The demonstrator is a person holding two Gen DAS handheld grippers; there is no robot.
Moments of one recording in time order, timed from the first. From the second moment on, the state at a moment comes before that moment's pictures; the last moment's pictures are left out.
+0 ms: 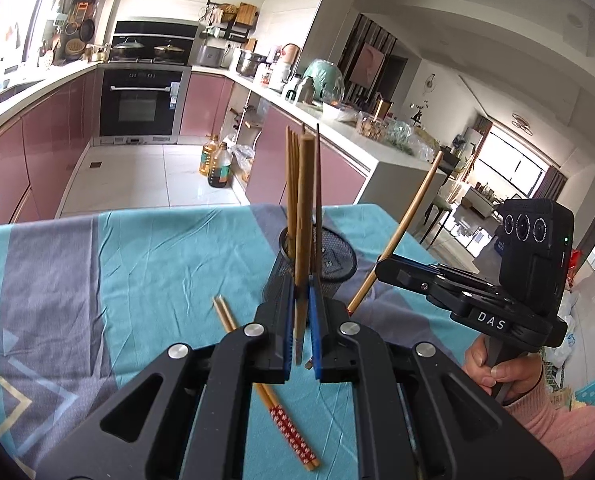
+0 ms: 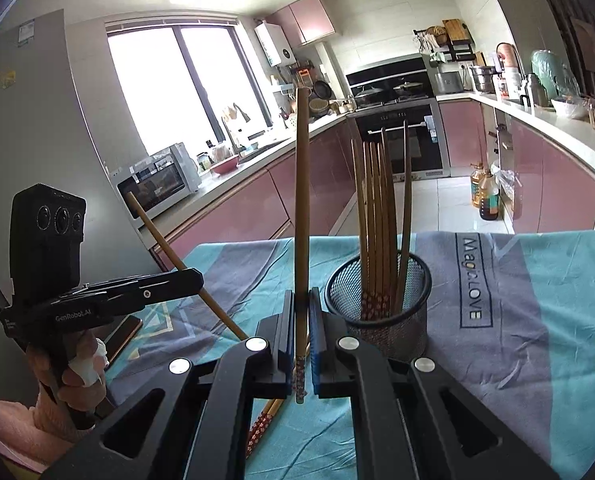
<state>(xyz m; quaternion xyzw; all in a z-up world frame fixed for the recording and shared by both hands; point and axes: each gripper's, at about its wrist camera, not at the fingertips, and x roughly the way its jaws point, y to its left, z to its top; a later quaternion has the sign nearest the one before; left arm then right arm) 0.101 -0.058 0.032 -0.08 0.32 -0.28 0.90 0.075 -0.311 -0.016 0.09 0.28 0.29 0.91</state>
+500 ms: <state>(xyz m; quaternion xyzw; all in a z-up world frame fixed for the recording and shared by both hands) 0.122 -0.079 0.076 -0.07 0.27 -0.29 0.91 0.086 -0.331 0.023 0.07 0.23 0.27 0.93</state>
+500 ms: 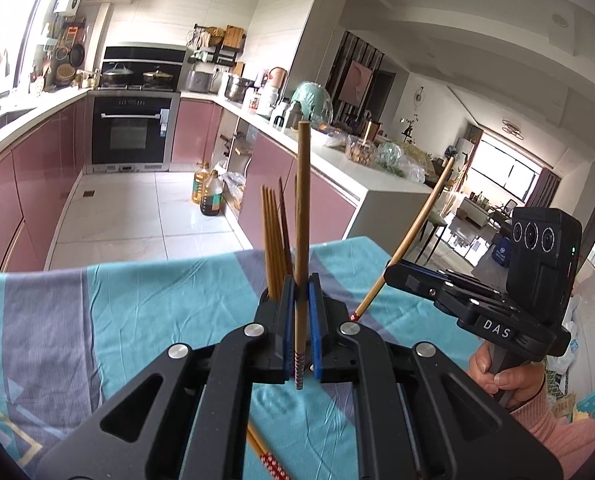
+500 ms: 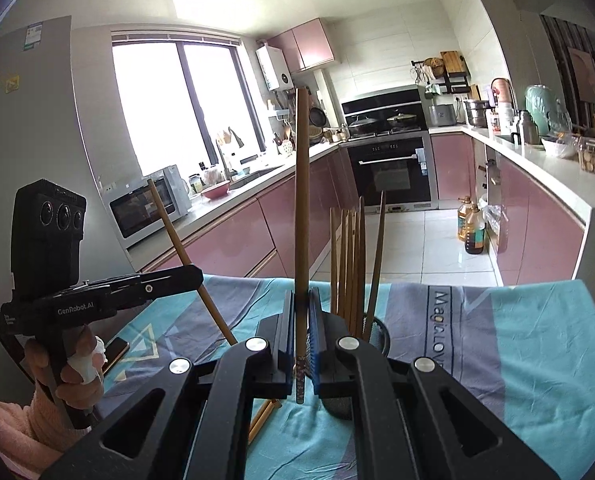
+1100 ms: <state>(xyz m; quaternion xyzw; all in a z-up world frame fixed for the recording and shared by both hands) 0.144 -0.110 0.101 -0.04 0.25 -0.29 0.92 0.115 -0.333 0.037 0.05 0.21 0.26 0.94</state>
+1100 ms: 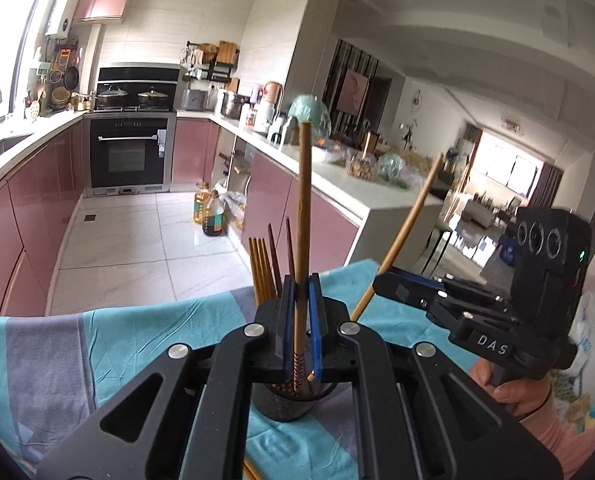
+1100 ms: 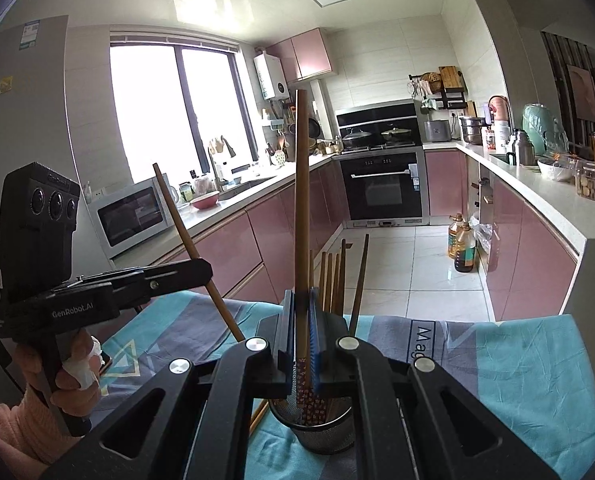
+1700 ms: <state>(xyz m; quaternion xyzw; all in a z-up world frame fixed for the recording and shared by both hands) 0.177 -0.138 0.058 0.04 0.34 -0.26 0.90 0.140 -0.313 -0.003 0.03 0.29 0.25 0.92</state>
